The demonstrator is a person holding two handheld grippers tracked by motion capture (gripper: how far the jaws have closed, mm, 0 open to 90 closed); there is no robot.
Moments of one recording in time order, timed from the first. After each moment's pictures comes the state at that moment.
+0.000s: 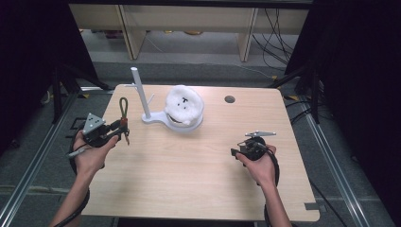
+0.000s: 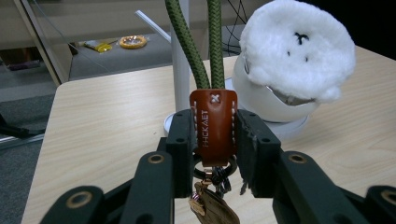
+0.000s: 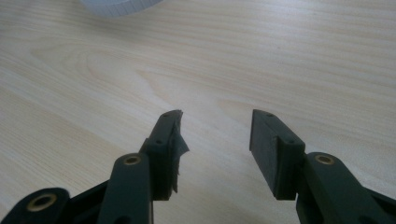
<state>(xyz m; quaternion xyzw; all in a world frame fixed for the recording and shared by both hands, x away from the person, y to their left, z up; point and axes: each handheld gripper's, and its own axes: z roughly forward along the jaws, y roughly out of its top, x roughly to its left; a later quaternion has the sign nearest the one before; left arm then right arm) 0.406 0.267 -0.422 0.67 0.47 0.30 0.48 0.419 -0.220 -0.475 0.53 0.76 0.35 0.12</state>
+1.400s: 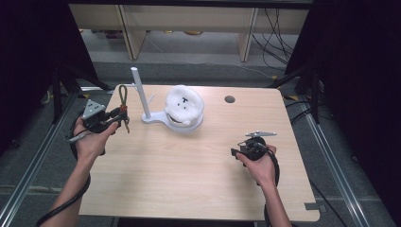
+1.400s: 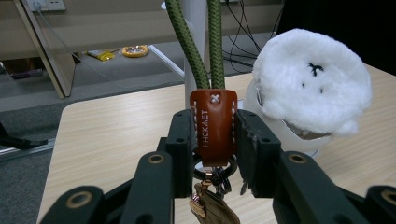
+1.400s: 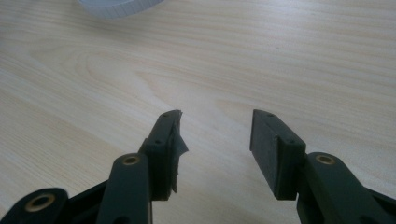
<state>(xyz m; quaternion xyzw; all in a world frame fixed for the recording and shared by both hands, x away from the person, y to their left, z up) 0.438 0.271 -0.403 0.67 0.47 0.30 0.49 0.418 -0.220 -0.474 0.54 0.75 0.35 0.11</state>
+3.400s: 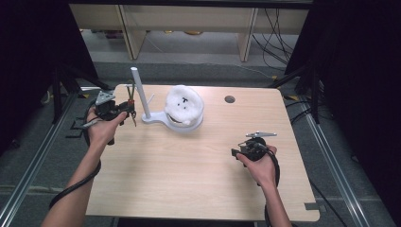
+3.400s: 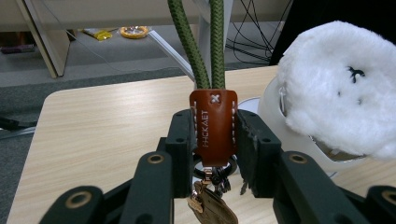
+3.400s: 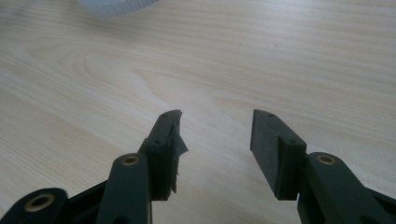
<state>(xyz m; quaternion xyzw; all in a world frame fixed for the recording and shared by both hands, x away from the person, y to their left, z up) 0.489 0.260 -0.415 0.67 0.50 0.27 0.48 0.417 -0.222 -0.475 0.54 0.76 0.35 0.11</state>
